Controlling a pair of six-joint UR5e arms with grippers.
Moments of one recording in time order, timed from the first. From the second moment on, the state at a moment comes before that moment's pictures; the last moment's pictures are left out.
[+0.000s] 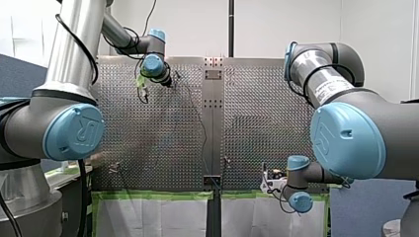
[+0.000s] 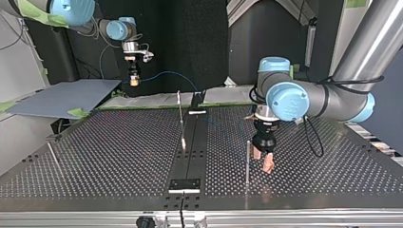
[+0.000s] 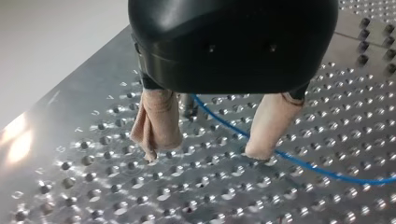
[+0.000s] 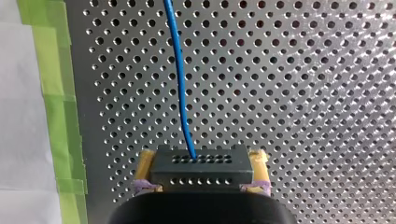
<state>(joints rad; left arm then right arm) -0.20 -1.79 -1.52 -3.04 -1.74 -1.98 1.84 -0.53 1.87 -1.37 1.43 1.57</state>
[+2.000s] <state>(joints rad) -0.22 -1.47 -1.44 -3.40 -1.73 -1.94 1.85 -0.53 1.81 -1.25 1.42 1.58</state>
